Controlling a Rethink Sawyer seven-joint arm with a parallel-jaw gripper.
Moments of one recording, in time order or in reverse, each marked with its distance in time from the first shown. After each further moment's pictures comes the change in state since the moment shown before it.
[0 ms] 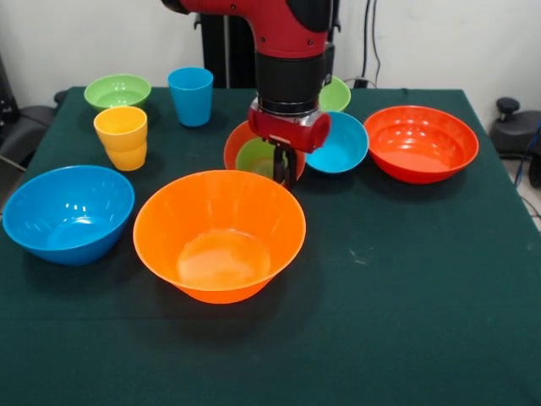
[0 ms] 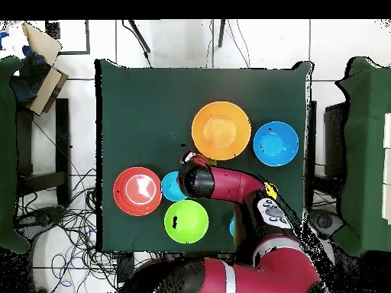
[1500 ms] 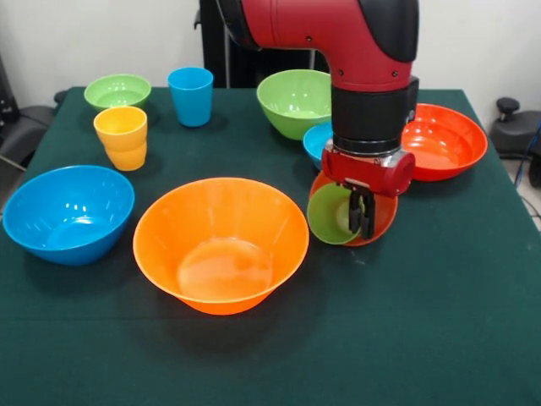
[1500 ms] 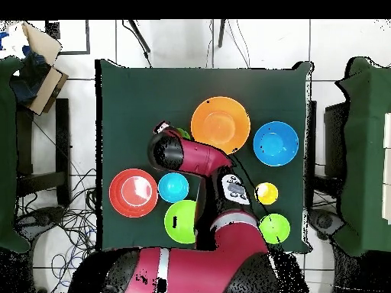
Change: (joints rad) arm 0.168 0.072 0.000 -0.178 0.247 -0.001 0.000
